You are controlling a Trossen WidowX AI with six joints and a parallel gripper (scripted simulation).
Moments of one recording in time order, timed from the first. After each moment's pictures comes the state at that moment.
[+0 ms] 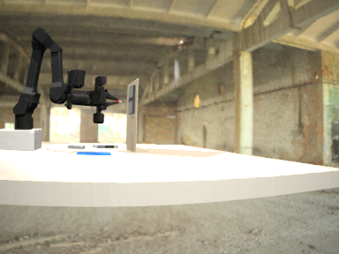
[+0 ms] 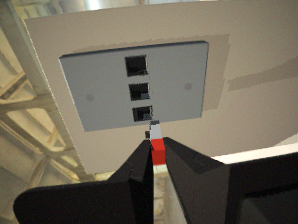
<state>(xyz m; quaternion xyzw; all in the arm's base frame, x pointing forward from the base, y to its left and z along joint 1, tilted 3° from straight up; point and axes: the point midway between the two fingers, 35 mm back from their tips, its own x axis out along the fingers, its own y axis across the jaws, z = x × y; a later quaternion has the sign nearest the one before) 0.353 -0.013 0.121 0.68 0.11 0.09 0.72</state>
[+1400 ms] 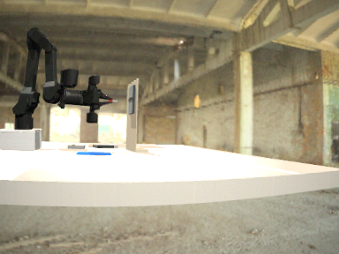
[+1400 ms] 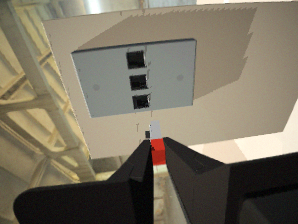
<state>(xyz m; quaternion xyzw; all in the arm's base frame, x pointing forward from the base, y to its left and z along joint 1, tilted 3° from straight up) 0.327 -0.015 0.121 0.69 0.11 0.09 0.71</state>
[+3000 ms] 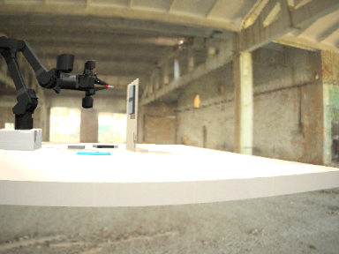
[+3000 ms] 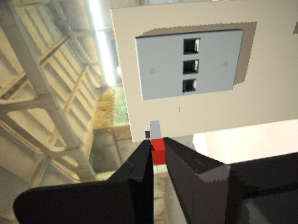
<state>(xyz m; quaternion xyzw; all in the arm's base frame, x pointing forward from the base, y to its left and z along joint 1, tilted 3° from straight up) 0.308 -0.010 0.181 0.69 0.11 0.09 0.72</state>
